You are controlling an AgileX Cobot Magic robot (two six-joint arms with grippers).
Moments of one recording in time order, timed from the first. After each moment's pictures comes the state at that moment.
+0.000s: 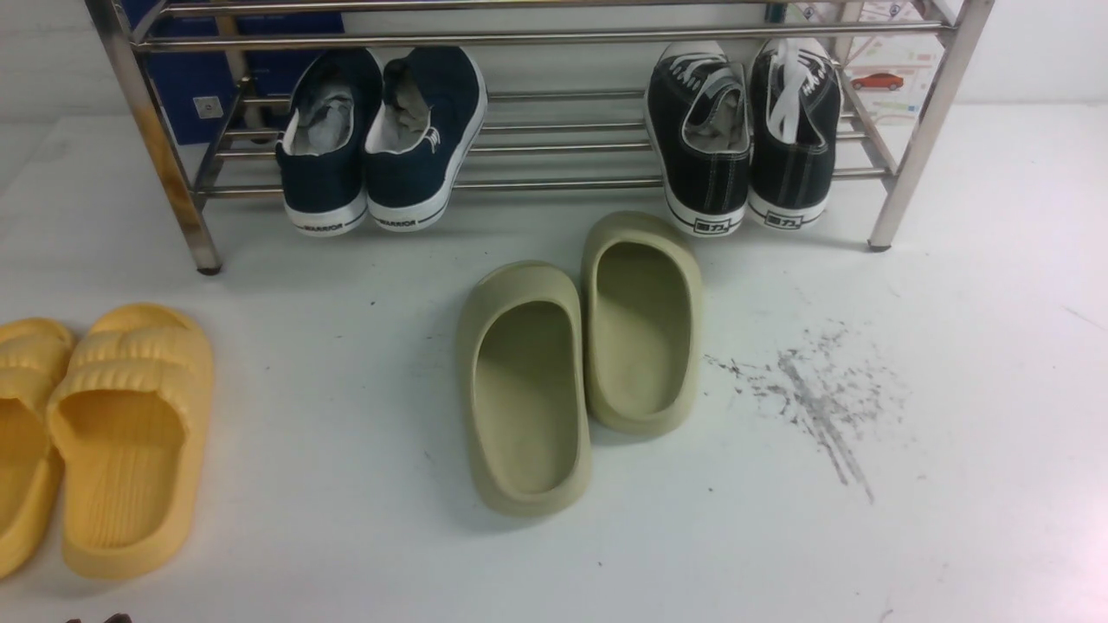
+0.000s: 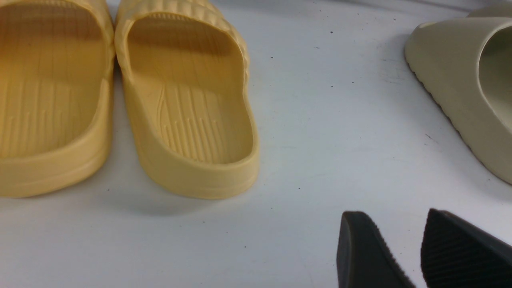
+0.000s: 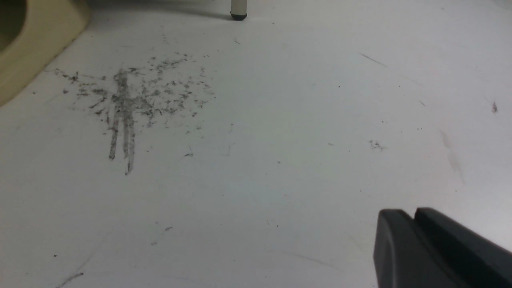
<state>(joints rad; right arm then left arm) -0.02 -0.01 0.01 -0.11 0.39 0.10 -0.08 -0.01 0.03 -0.04 0.40 -0.19</state>
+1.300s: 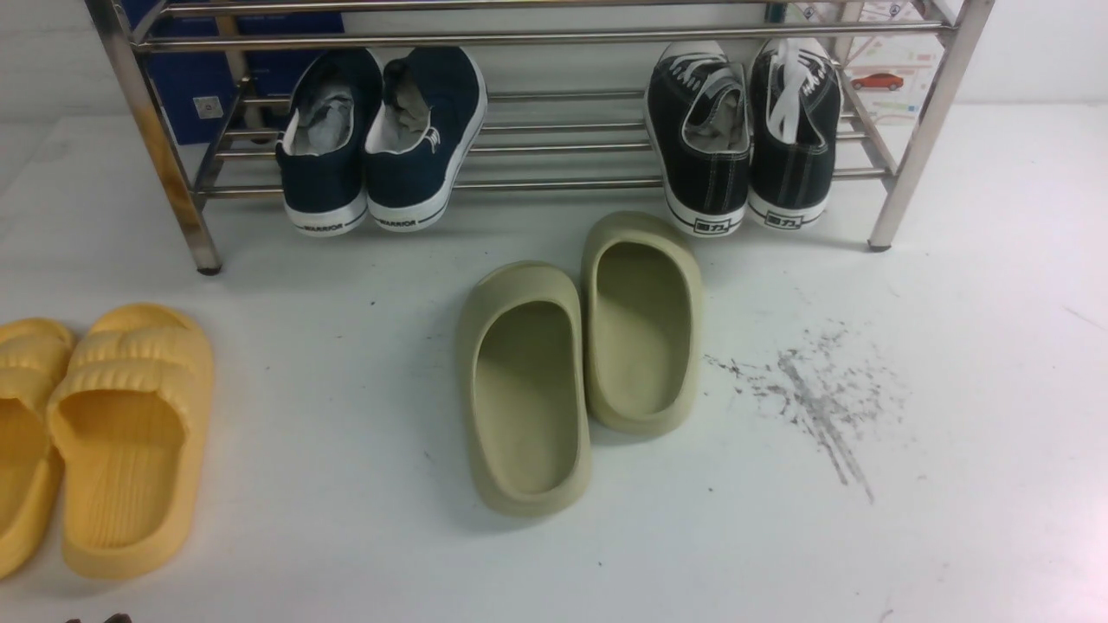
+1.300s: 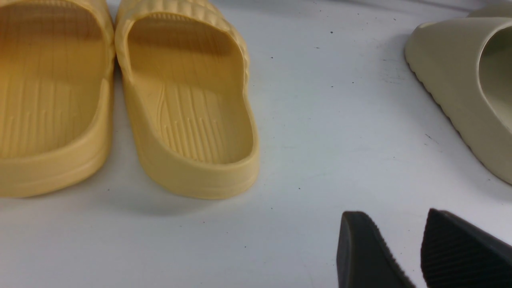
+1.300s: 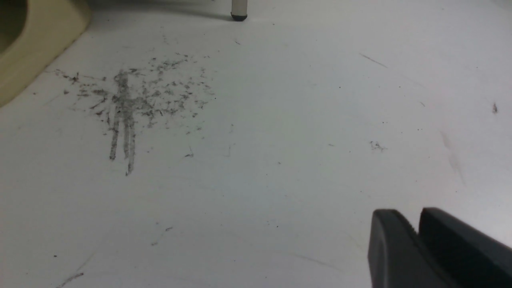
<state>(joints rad) -0.02 -0.01 0.01 -0.11 0.39 0.10 -0.08 -0.01 0.03 -0.04 0.40 -0.19</state>
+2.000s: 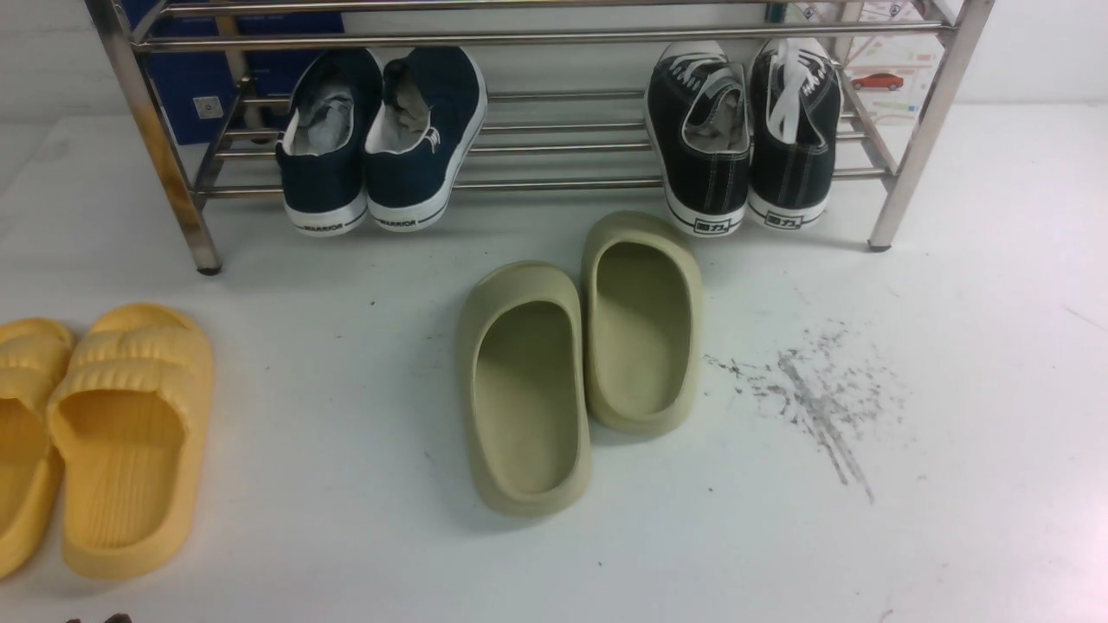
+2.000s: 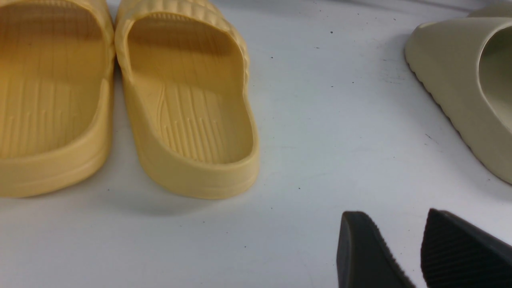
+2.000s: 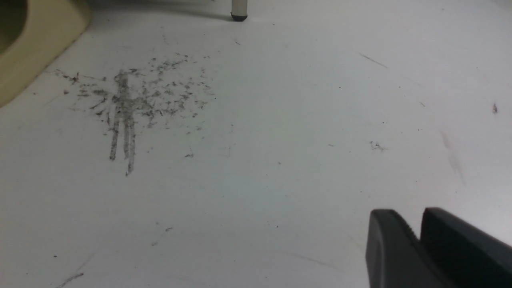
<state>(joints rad) -0.02 -0.01 0.01 -0.11 0.39 0.10 -0.08 -0.01 0.03 -0.04 0.40 -0.19</state>
